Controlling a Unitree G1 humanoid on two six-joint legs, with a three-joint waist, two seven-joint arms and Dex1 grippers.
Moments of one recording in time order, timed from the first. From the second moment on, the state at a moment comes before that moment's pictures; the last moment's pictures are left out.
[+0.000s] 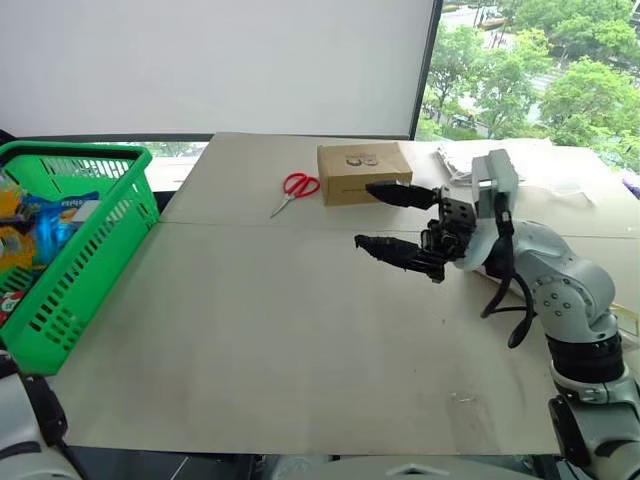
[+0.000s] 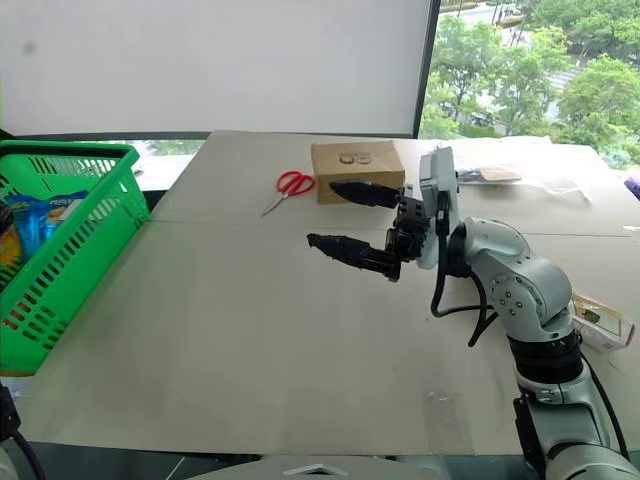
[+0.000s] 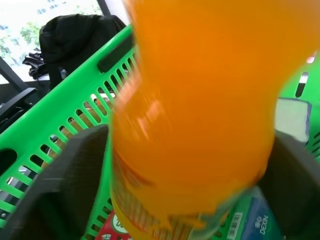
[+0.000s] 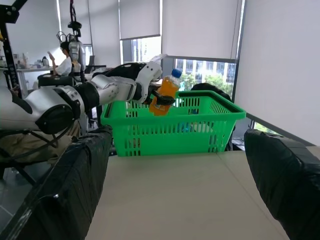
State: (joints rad) left arm -0.58 1.08 0.44 0.83 -0.18 0.33 -0.29; right arm -0.49 -0.43 0.05 -0.38 0.82 0.58 0.90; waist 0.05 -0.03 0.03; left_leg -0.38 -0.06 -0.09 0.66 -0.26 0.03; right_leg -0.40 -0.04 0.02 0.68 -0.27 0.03
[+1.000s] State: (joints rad) left arm -0.37 0.92 0.12 -0.16 -0.53 0.54 -1.07; right arm -0.18 -0.88 -0.03 0.05 0.27 0.36 0.89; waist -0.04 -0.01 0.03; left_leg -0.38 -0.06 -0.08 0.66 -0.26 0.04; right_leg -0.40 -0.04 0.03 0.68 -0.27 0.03
